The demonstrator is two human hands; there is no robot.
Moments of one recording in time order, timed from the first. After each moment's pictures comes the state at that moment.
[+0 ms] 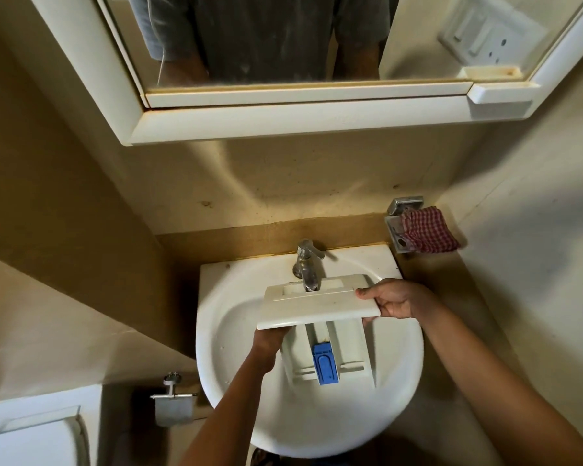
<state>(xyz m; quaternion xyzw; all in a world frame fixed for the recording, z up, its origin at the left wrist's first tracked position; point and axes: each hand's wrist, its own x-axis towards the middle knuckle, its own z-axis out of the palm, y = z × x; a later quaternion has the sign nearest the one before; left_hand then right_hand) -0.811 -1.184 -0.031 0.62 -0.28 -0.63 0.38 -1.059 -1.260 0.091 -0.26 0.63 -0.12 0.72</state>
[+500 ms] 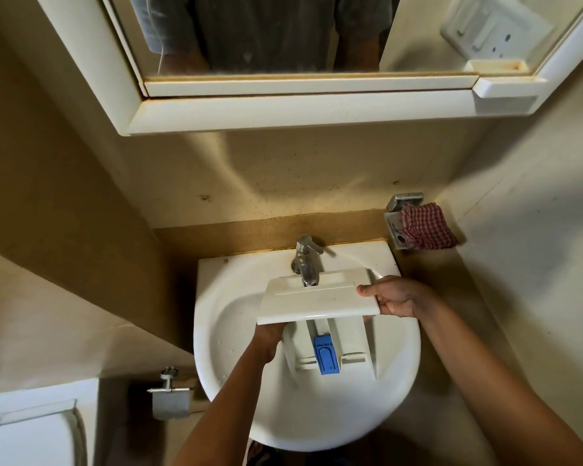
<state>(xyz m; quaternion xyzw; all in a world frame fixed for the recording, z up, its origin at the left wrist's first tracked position) -0.818 -1.192 -0.033 0.61 -0.26 -0.66 0.36 -1.061 -1.254 0.092 -0.27 0.65 -0.14 0.70</state>
